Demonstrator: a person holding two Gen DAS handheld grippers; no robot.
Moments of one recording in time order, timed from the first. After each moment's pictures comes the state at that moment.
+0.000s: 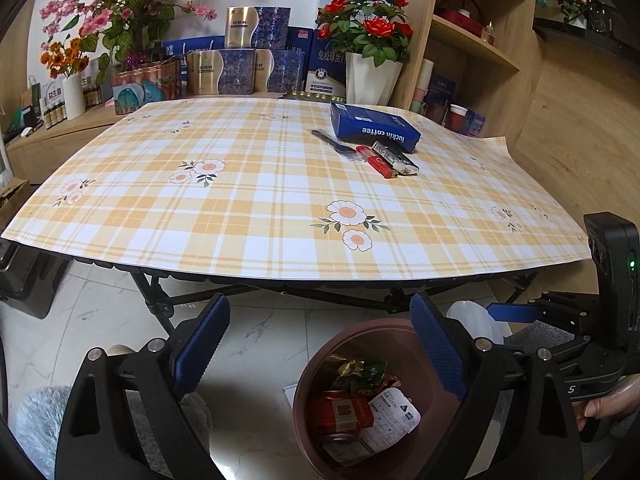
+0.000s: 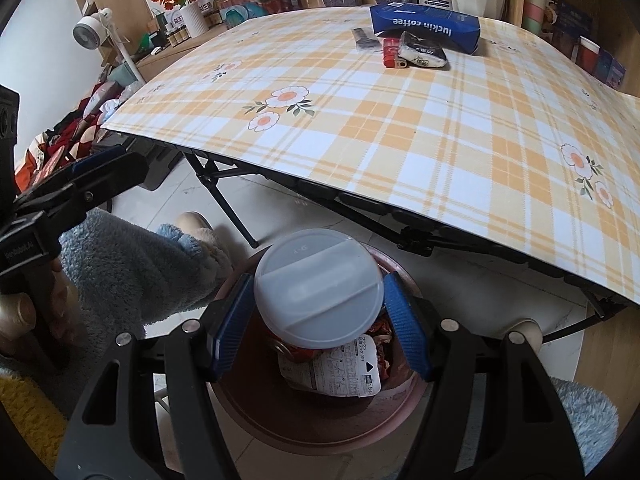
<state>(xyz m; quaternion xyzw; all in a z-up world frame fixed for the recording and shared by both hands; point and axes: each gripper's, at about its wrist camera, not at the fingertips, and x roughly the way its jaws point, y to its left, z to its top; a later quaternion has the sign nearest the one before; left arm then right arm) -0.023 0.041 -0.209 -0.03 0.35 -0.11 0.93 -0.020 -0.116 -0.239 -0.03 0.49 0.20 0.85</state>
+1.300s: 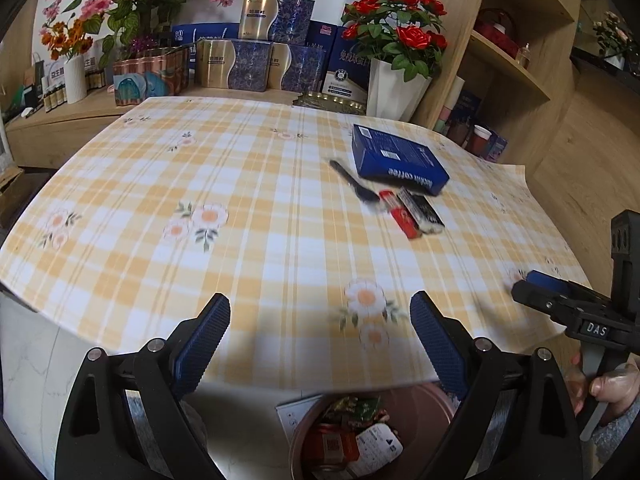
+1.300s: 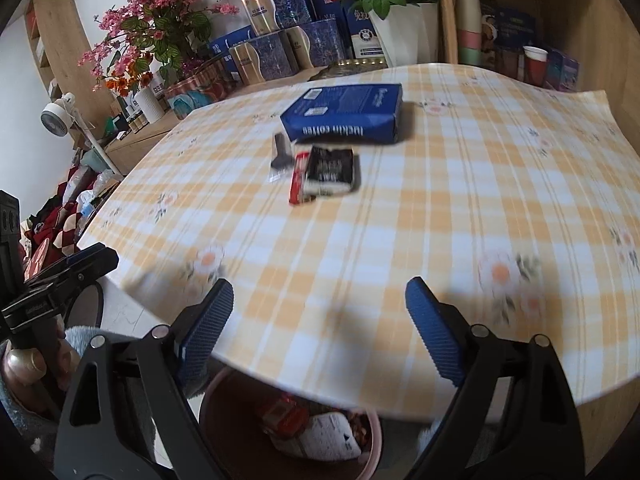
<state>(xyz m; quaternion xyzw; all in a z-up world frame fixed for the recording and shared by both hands) 0.073 0.053 -0.169 -0.08 0.38 -0.09 0.92 0.082 -0.177 -0.172 0.07 0.42 0.15 0.89</state>
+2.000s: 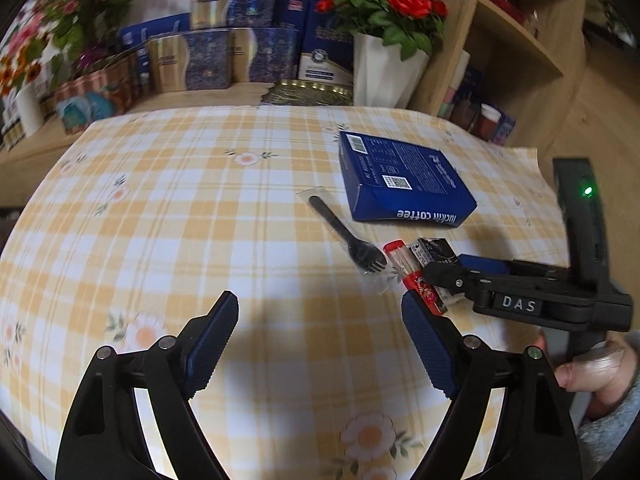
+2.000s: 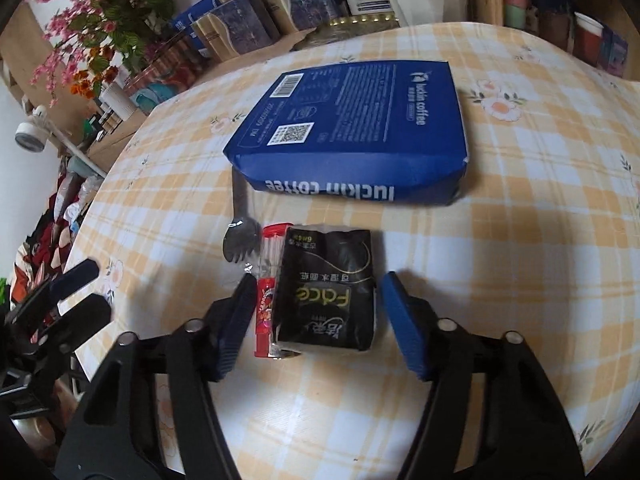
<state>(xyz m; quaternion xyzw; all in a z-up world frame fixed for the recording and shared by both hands) 0.208 0.003 -0.177 -0.02 0.42 -0.13 0.90 0.238 -0.146 -0.211 0.08 0.50 0.15 0.85</state>
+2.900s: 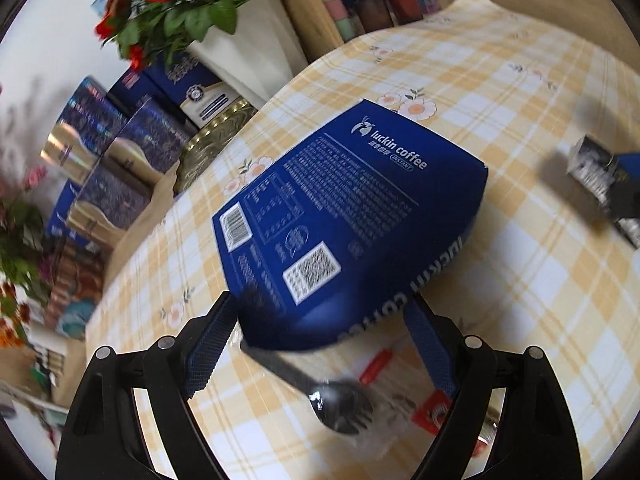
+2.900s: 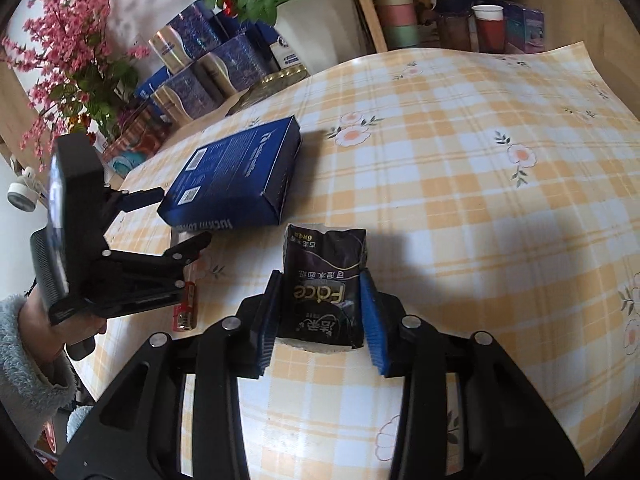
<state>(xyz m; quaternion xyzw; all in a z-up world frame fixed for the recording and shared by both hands) 0.306 -0.149 -0.216 0.34 0.39 -0.17 0.84 0.195 -0.272 -0.191 0.16 0.43 0.08 0.88</state>
